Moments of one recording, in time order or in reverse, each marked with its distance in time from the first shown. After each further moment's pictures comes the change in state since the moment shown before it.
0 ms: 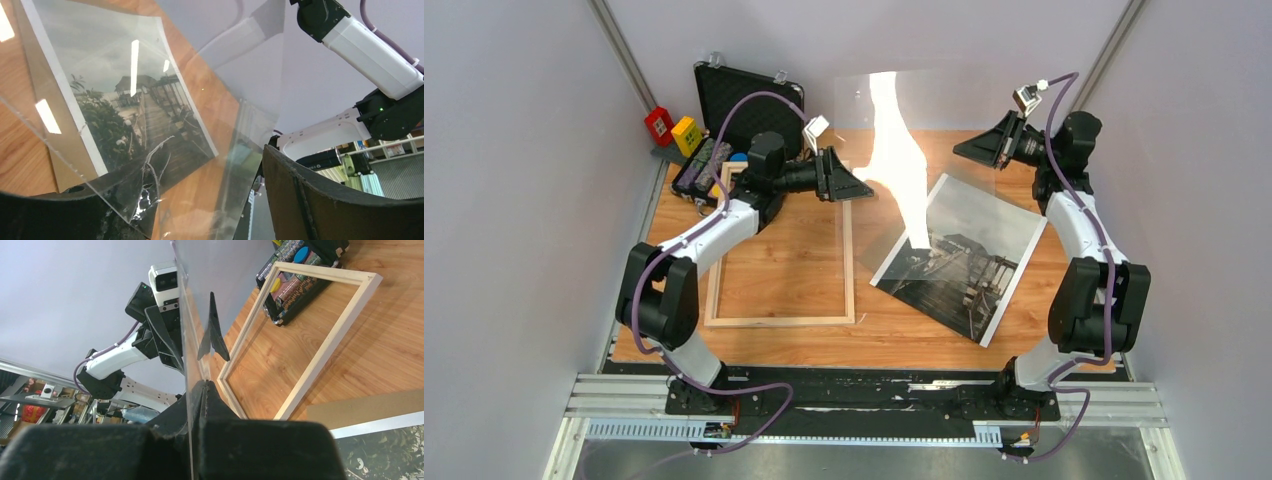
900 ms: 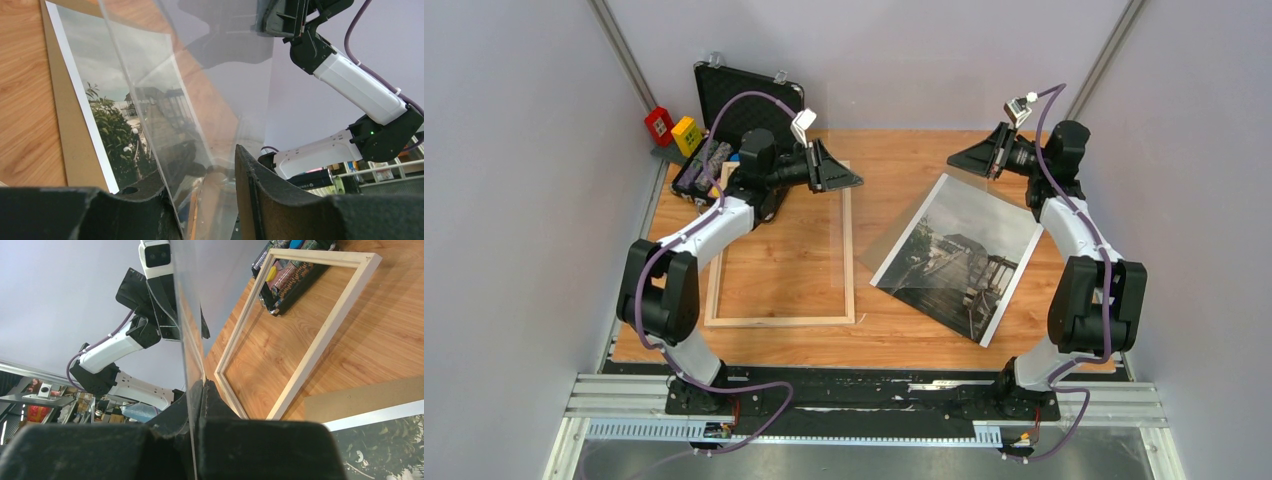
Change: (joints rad) left arm 0.054 0.014 0.000 0.075 -0.018 -0.099; right arm 0.025 0.000 -0.074 -0.005 0.013 -0.050
